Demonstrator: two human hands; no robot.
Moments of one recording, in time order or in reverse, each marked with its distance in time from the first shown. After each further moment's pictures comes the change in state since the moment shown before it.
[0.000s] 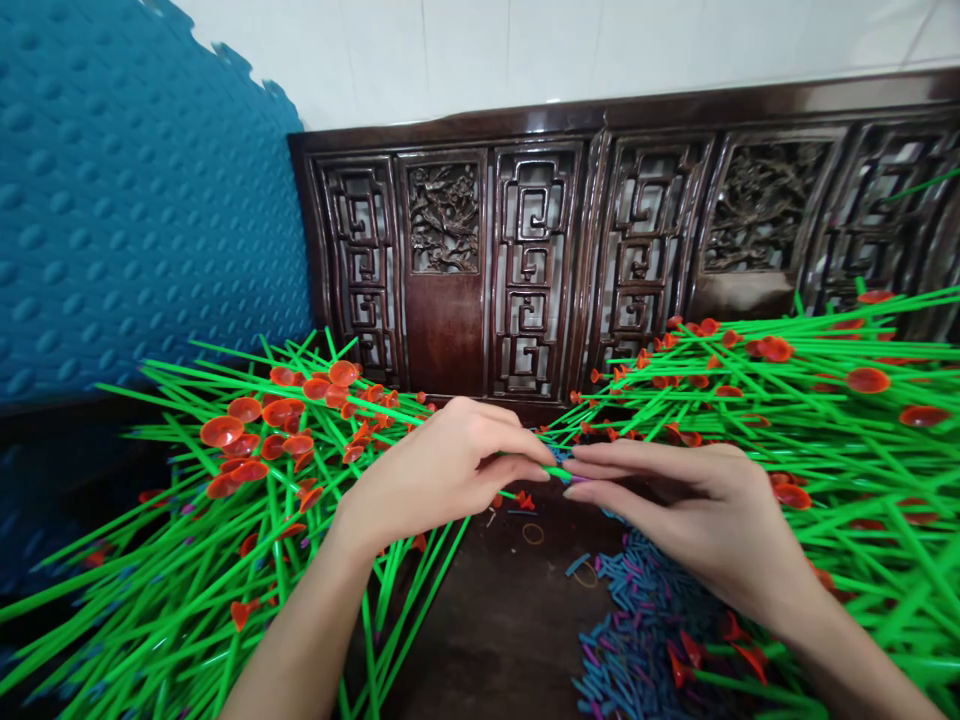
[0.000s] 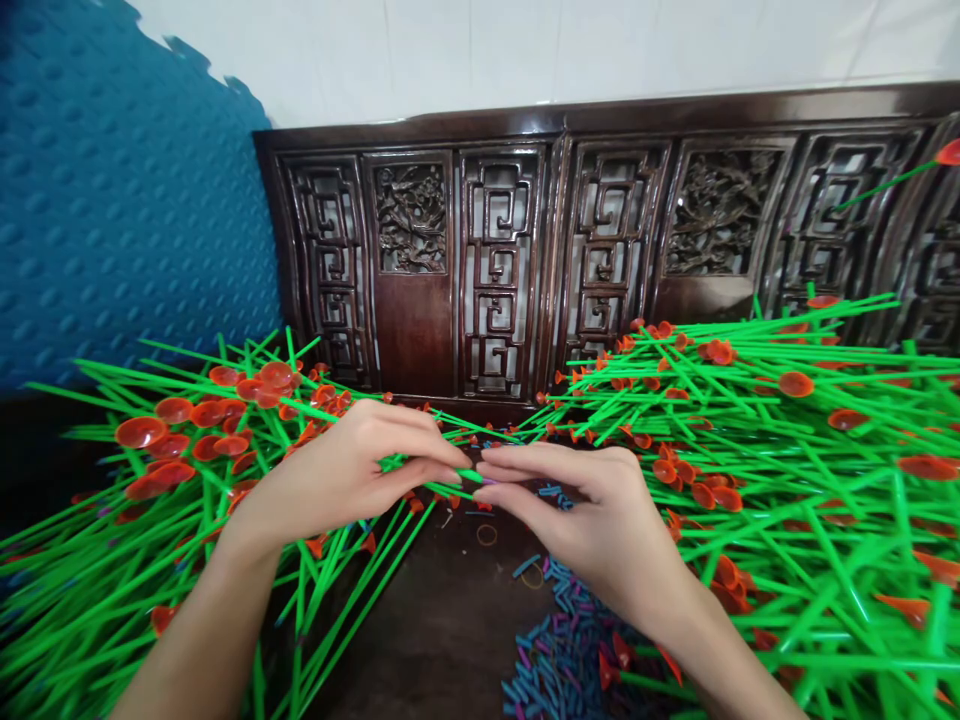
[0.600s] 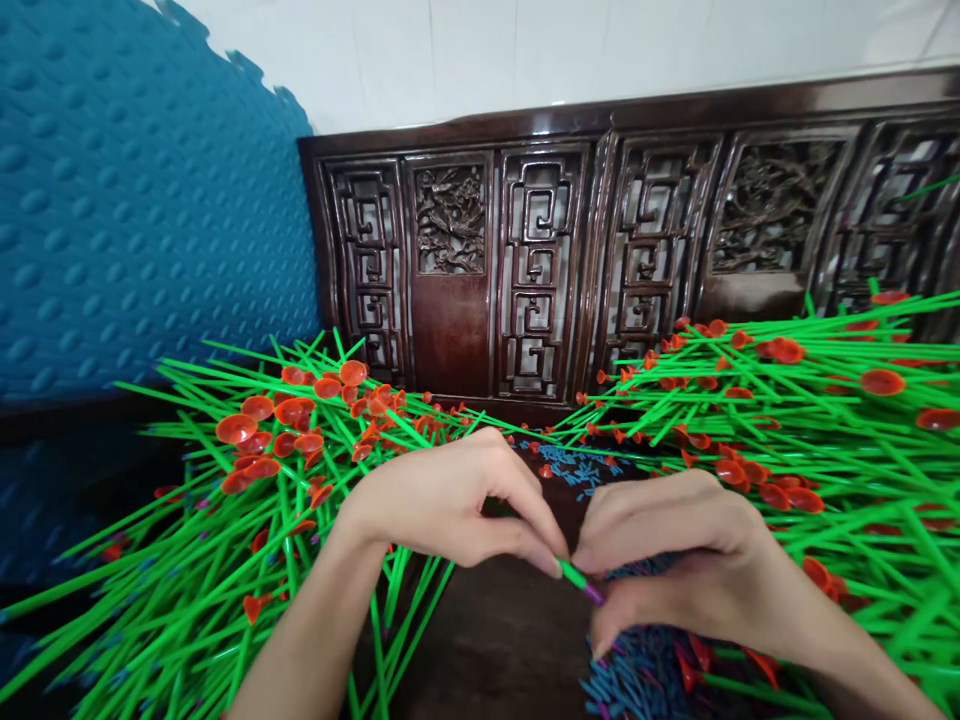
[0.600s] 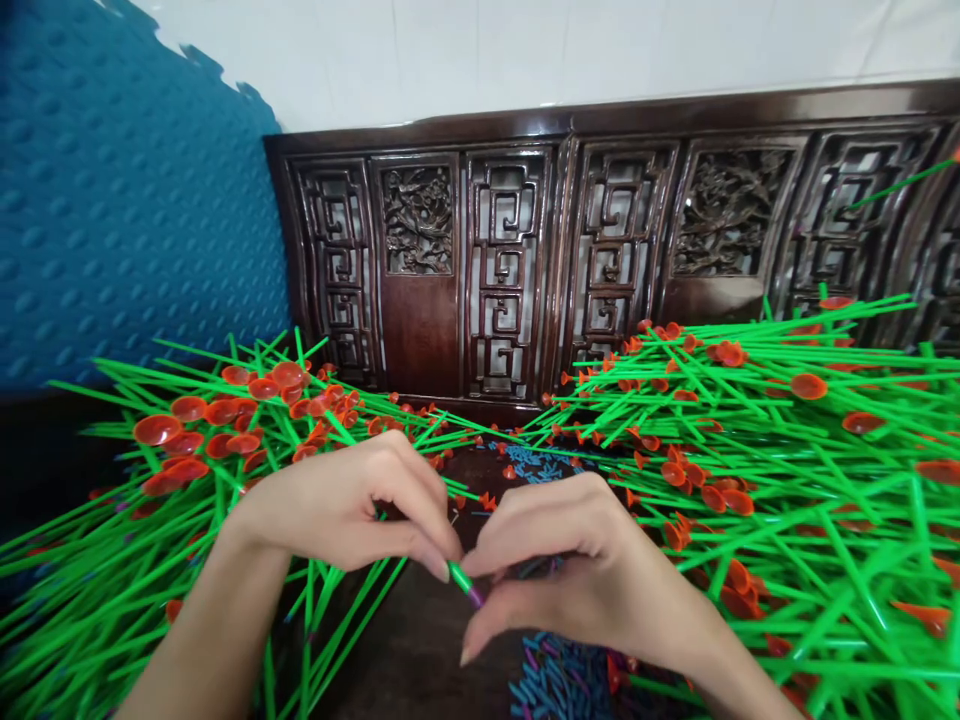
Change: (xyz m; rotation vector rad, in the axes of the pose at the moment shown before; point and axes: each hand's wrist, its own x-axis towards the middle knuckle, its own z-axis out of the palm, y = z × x) left_hand -0.002 0.006 -0.009 -0.301 -0.398 0.107; right_hand -0.010 -0.003 0.005 0.465 -0.361 -0.152
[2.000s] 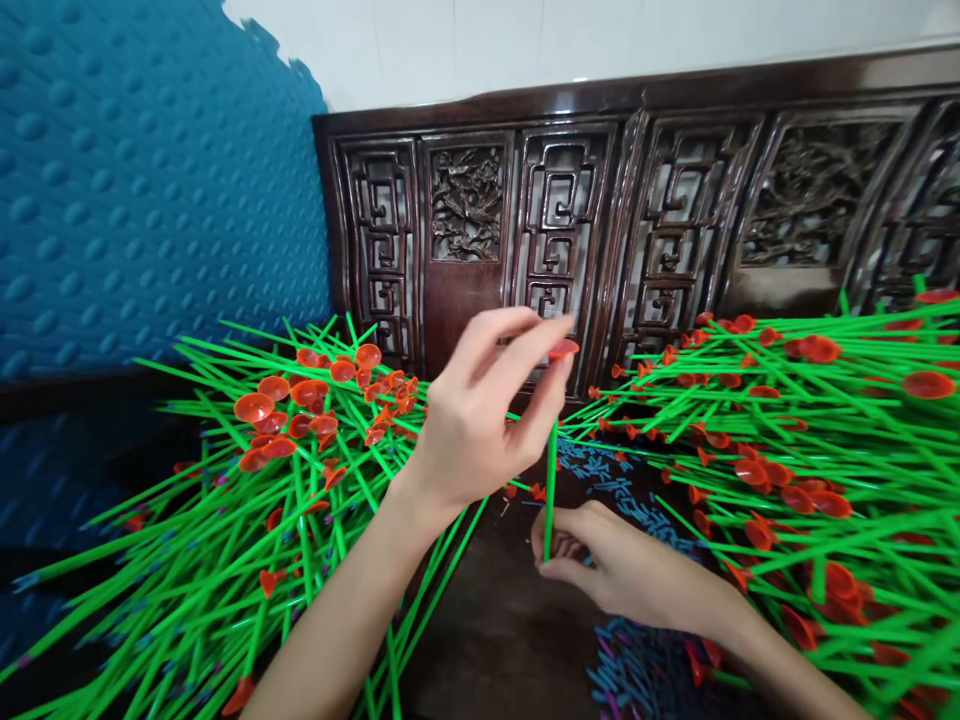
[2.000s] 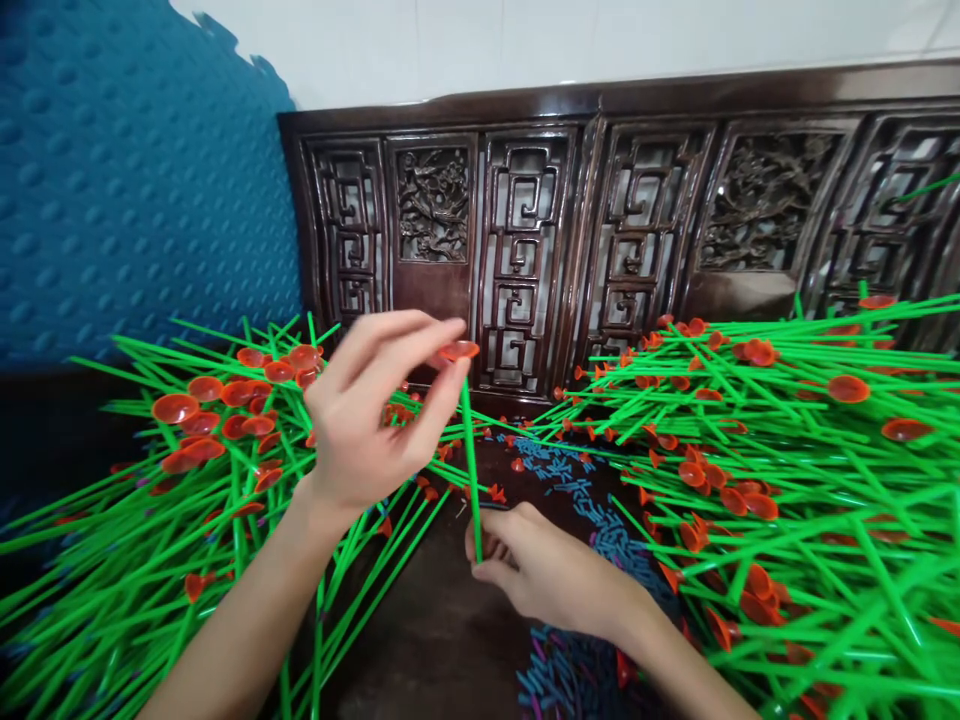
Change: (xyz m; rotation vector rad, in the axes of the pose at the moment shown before) left_hand 0.020 -0.019 0.015 0.794 1.189 0.221; right_hand -0.022 0.061 0.031 -0.303 -0.322 0.646
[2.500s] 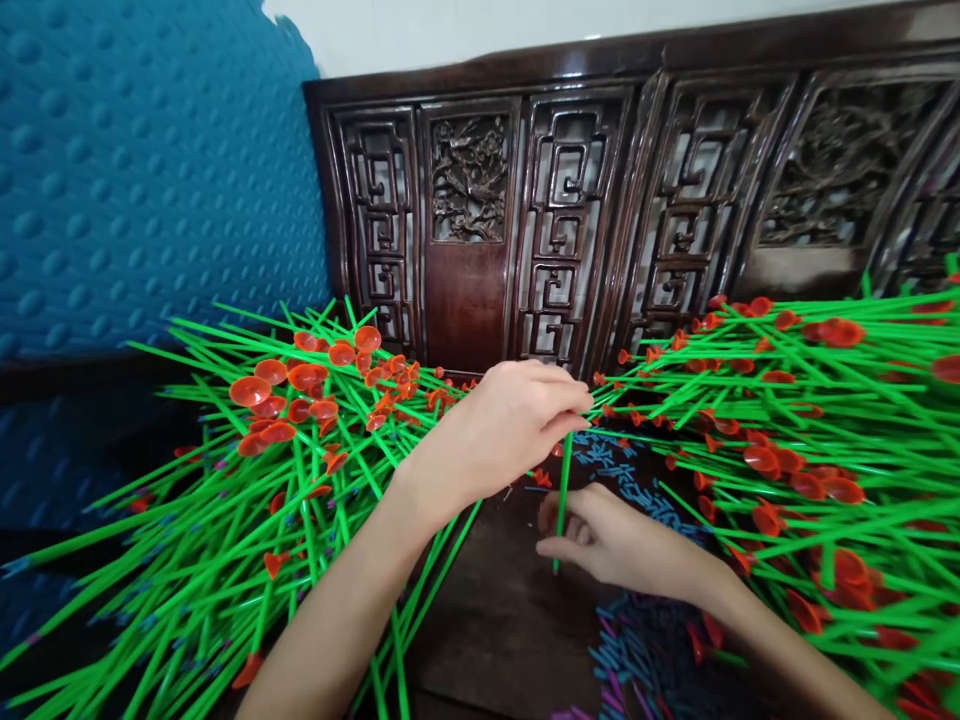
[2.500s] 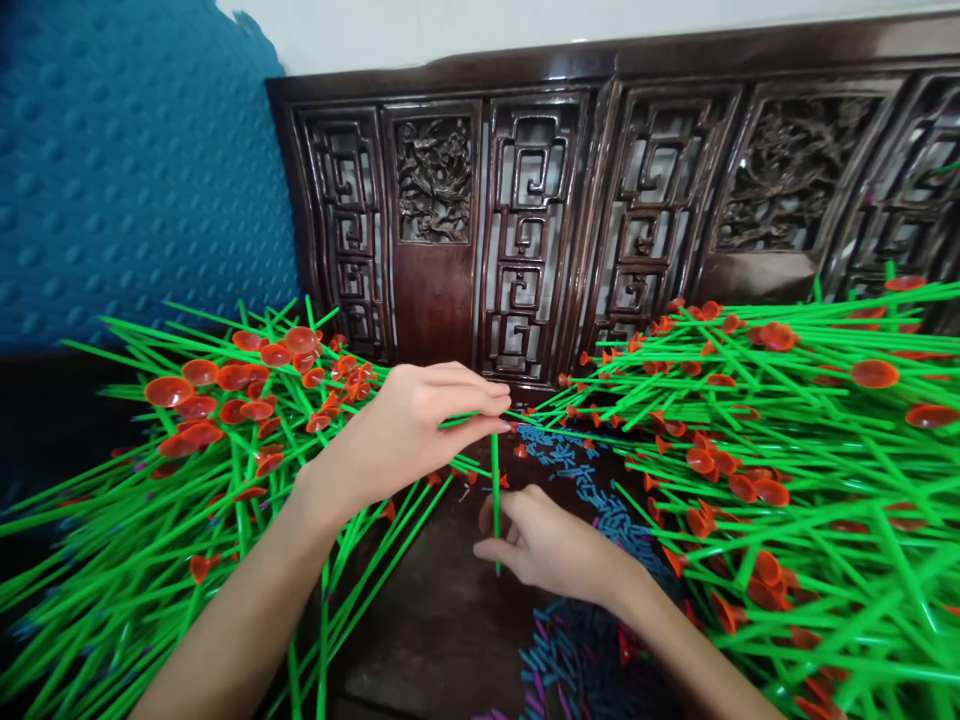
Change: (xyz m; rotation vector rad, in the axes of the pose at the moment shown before) left_hand -0.008 -0.005 0.003 -0.183 -0.609 -0.061; right_hand 0.010 0.020 0.009 0.019 -0.027 0.142
